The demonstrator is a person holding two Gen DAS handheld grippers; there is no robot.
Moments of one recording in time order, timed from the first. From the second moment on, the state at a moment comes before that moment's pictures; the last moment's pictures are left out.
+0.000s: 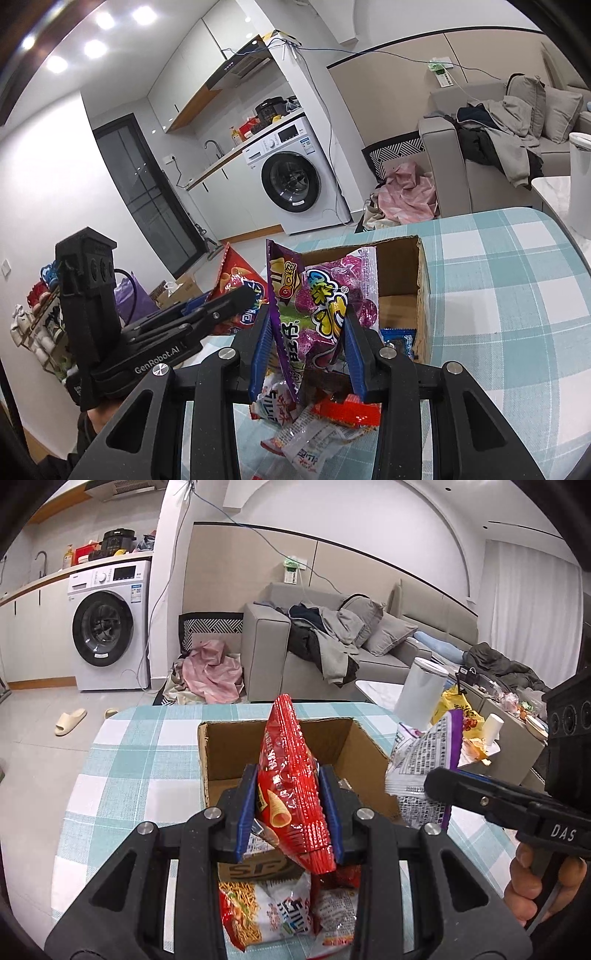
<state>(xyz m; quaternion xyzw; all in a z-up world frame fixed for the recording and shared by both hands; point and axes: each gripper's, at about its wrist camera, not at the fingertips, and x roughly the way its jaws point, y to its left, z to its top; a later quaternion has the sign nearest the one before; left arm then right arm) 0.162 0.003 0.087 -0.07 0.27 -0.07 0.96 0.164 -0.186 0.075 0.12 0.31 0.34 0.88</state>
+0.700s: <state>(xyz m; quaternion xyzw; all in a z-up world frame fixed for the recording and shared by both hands) 0.207 -0.002 0.051 -0.05 0.30 -0.05 0.95 0.205 -0.174 0.054 0.13 0.34 0.31 0.88</state>
